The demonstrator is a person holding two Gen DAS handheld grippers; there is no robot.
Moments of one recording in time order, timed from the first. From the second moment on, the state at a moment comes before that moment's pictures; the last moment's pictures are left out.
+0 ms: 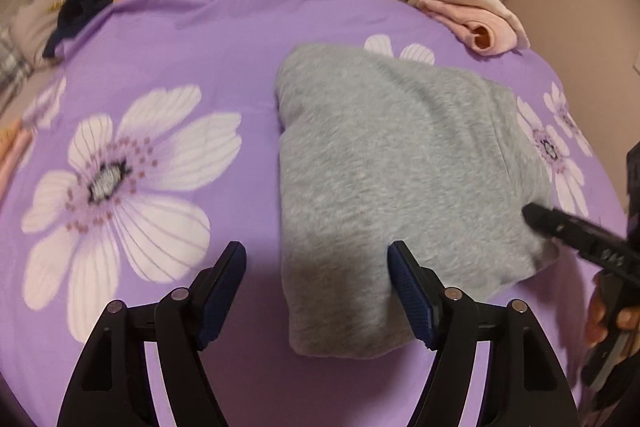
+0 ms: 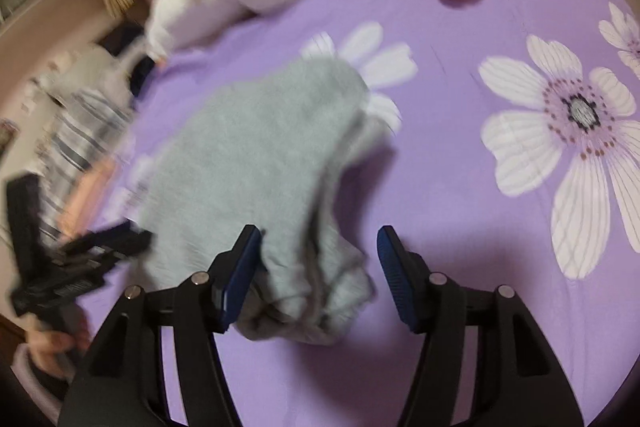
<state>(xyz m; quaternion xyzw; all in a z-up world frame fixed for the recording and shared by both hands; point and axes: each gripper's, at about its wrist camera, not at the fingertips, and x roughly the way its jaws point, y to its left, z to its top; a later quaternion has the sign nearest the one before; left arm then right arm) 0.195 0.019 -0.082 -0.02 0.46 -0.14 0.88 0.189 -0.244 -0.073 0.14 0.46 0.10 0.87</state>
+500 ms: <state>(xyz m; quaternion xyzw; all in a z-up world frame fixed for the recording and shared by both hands) 0.131 0.024 -0.028 -0.02 0.44 -0.12 0.89 0.123 -0.228 -0.021 0.10 0.43 0.08 0.89</state>
